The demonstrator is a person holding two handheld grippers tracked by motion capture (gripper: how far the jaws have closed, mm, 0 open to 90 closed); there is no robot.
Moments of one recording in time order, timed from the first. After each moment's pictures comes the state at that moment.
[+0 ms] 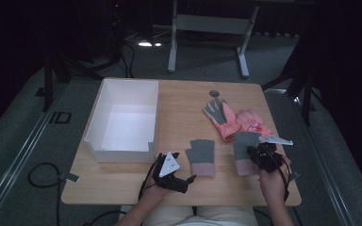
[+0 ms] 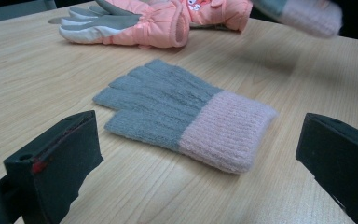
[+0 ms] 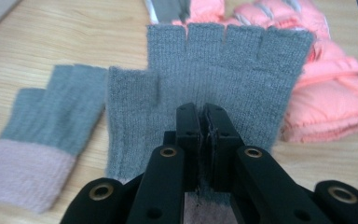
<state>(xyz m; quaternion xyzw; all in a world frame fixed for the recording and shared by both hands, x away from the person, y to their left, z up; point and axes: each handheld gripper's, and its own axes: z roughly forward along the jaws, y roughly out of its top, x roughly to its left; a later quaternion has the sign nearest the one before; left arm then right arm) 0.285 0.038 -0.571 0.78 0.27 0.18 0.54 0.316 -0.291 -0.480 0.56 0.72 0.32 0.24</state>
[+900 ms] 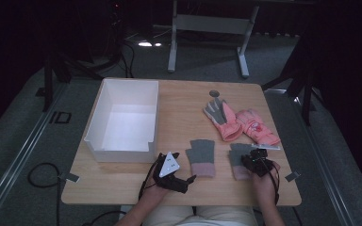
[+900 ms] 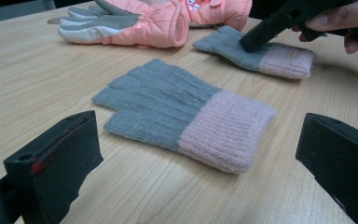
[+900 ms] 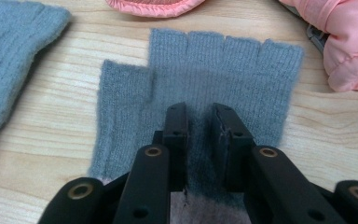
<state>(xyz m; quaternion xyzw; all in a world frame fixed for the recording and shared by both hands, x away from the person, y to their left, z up) 0.285 0.038 -0.571 0.78 0.27 0.18 0.53 0.336 -0.298 -0.546 0.59 0.72 0.28 0.21</state>
